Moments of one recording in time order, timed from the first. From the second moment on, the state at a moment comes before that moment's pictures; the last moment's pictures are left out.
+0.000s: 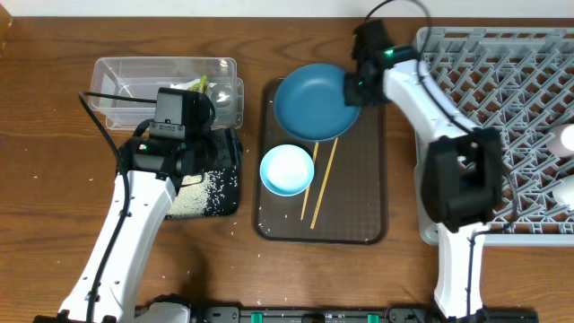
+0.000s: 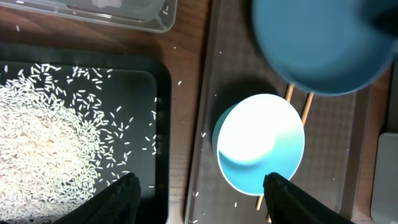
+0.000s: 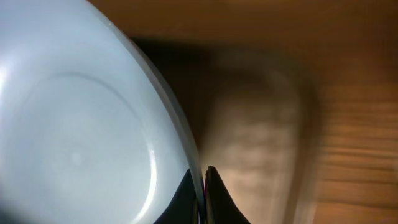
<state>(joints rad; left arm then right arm) -0.14 1.35 1.10 -0.84 0.23 -0.35 0.26 2.25 1.91 -0.87 -0.01 0.24</state>
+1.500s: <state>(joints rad) -0.14 1.35 1.10 -0.83 0.23 -0.36 -0.49 2.07 1.97 -0.15 0.86 -0.85</state>
